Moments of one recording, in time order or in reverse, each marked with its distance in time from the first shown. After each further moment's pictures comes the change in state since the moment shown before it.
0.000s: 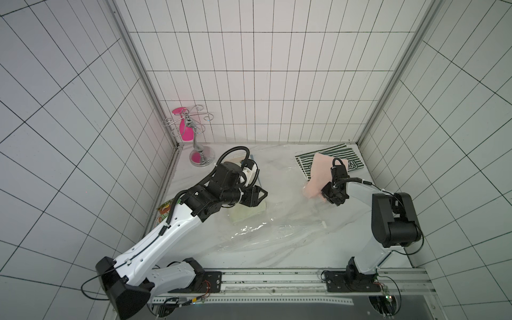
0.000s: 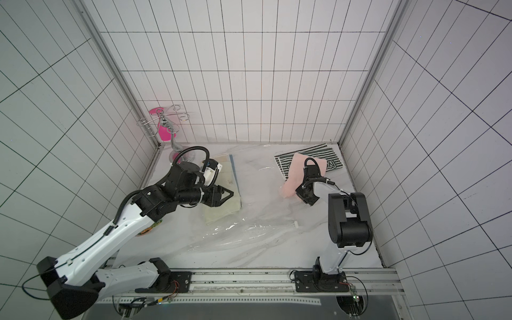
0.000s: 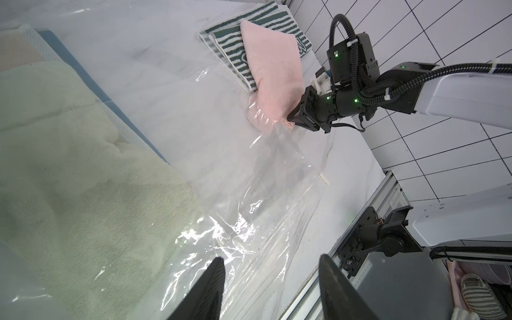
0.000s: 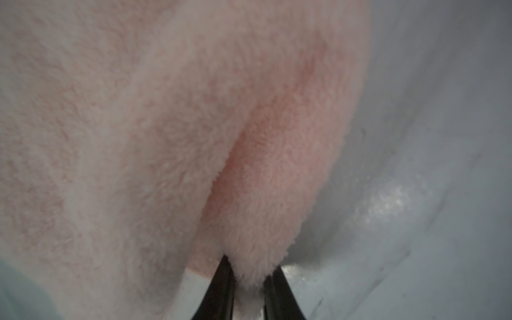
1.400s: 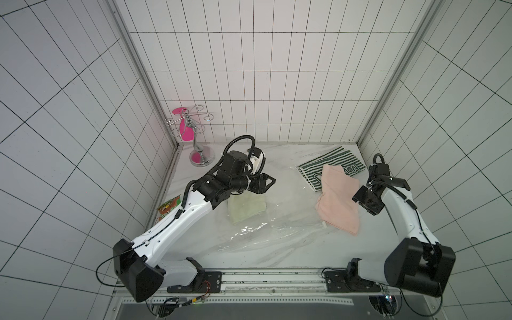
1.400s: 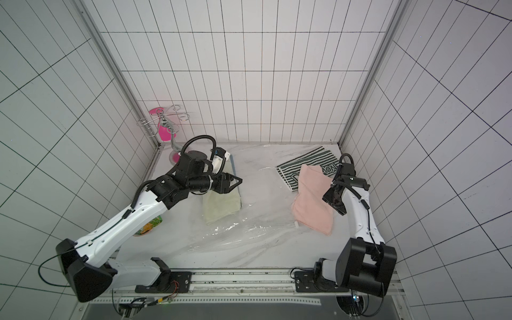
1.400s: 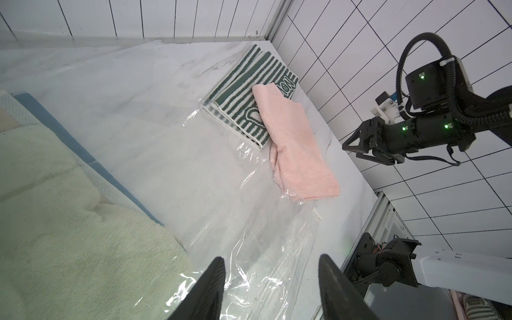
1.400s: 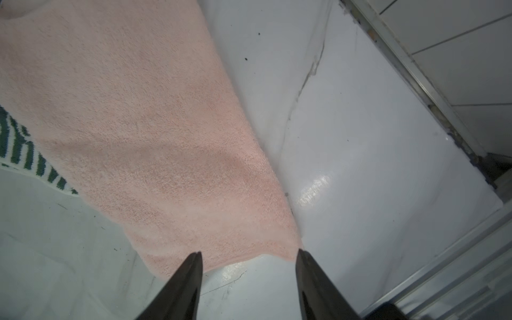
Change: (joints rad) left arm 0.040 0.144 0.076 0.162 0.068 0.034; right arm -0.295 -0.343 0.126 -0.552 0.101 -0.287
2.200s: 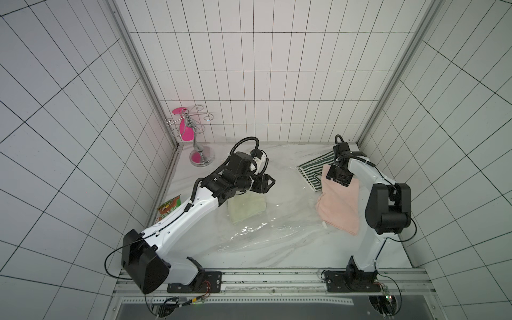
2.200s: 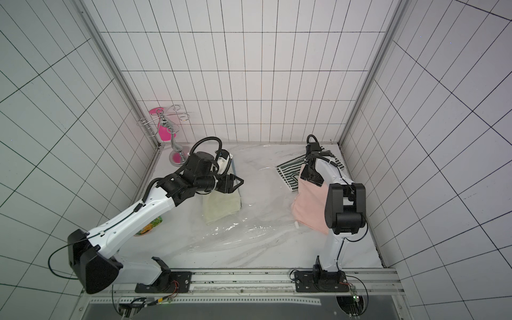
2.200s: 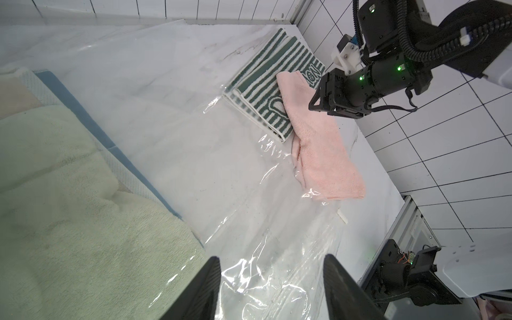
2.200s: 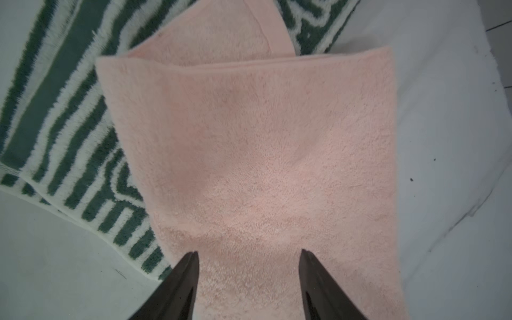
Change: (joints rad) left arm 0.000 0.065 -0.014 0.006 -0.079 0.002; right arm 0.291 0.501 0.368 0.108 0.091 -0.028
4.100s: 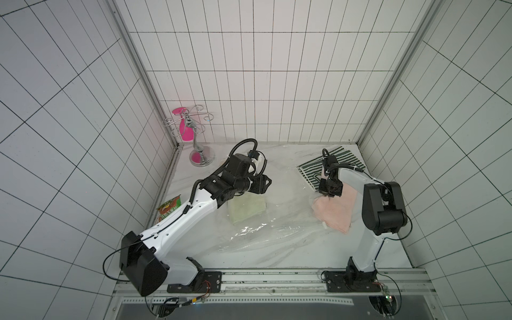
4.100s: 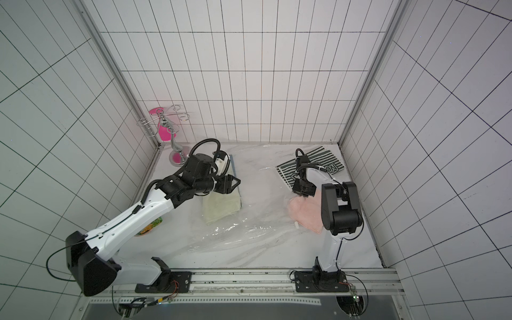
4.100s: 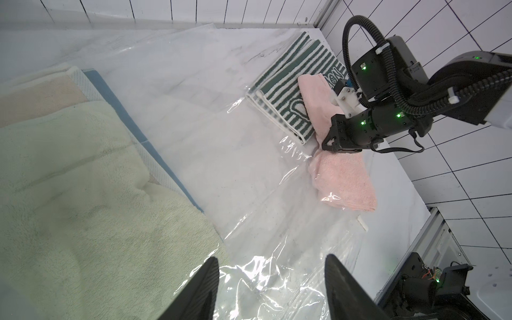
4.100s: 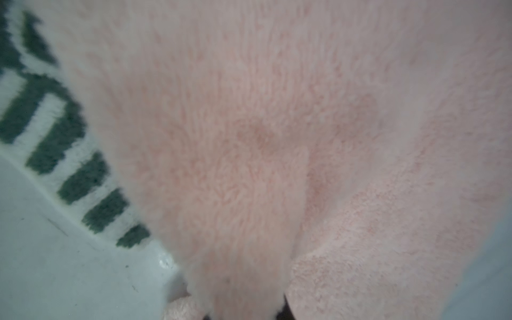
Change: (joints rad) left arm 0.000 -0.019 -0.027 -0.008 -0.085 -0.009; right arm 0.071 -0.022 -0.182 0.069 -0.058 -0.077
